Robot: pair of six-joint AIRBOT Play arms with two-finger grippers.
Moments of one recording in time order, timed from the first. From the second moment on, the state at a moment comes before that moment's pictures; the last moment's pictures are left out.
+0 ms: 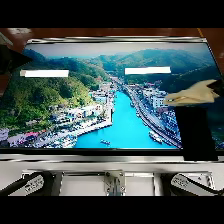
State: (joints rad) left arm 0.28 -1.17 1.55 0.68 -1.28 -1.35; right arm -0.69 -1.31 1.49 -0.89 1.44 1.49
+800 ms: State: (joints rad) left arm 0.28 -1.14 1.55 0.64 -1.32 -1.32; right arm -0.88 -1.28 1.43 -1.39 1.66 1.60
